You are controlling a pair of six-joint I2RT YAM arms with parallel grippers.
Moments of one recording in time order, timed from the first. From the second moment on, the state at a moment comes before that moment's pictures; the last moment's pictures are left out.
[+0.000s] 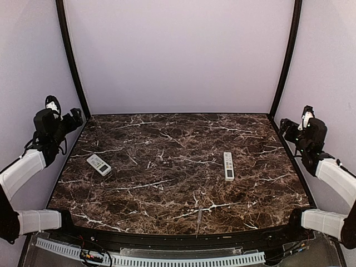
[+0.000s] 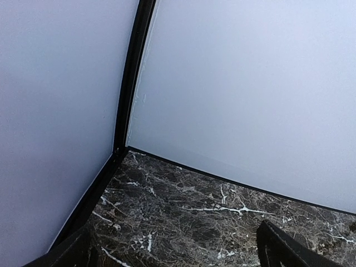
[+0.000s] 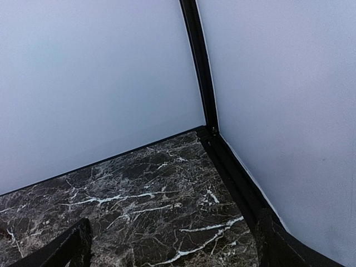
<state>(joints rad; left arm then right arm) 0.06 1.03 0.66 0.24 -0.09 -0.31 -0.05 0.94 0.52 0.24 0.11 0.25</state>
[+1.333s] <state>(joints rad) -0.18 1.23 1.10 -0.29 0.27 -0.22 0.43 1.39 0.84 -0.39 -0.14 0.51</state>
